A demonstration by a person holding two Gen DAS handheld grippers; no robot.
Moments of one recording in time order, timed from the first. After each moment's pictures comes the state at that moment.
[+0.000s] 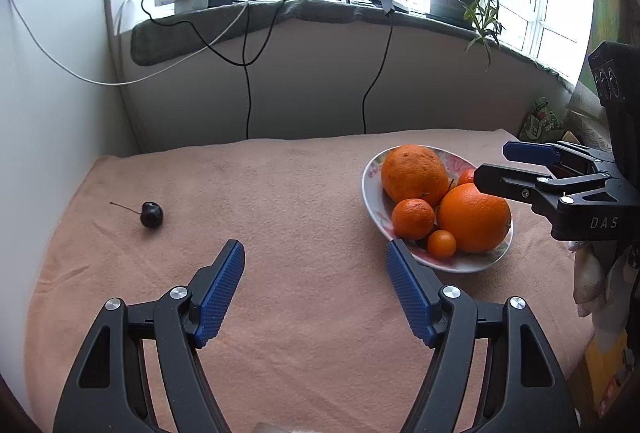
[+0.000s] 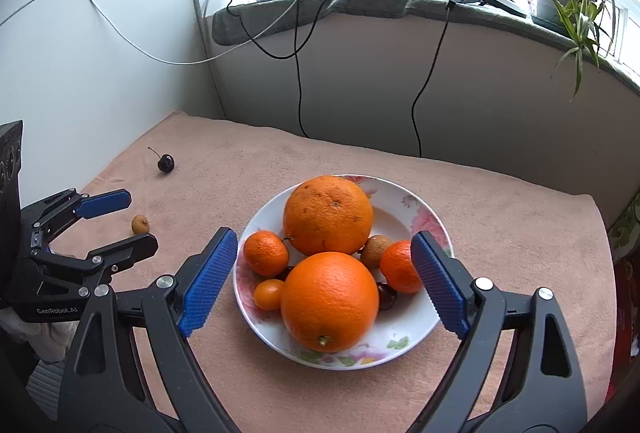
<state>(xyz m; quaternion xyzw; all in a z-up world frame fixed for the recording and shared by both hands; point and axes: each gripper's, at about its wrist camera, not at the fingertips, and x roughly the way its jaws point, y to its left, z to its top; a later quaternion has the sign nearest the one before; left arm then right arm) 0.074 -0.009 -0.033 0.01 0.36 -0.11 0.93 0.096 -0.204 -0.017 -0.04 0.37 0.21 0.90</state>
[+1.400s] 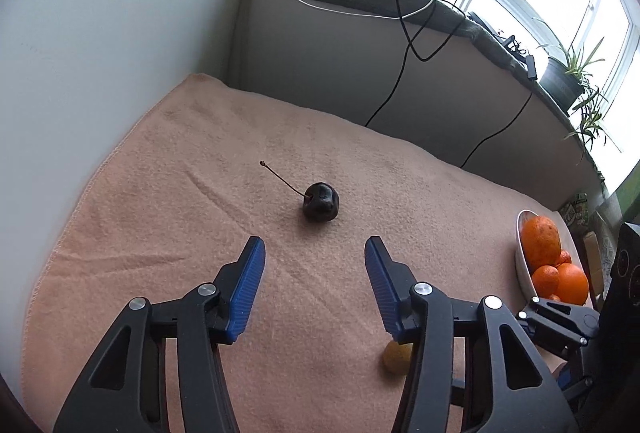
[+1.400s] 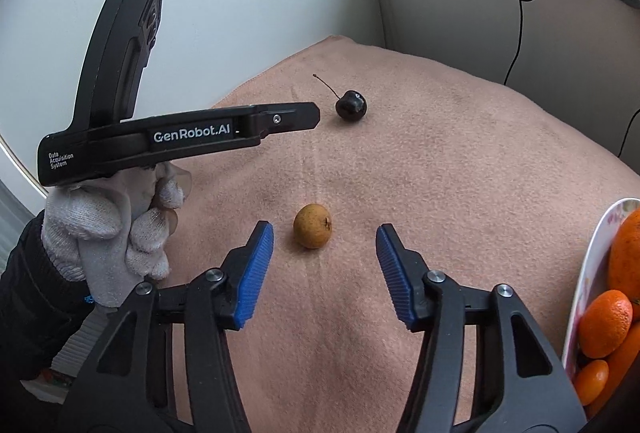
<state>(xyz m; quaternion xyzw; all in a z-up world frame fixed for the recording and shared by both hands) 0.136 0.156 -0.088 -0.16 0.40 -0.04 0.90 0.098 -0.015 -0.091 -0.06 0.44 0.40 0.80</state>
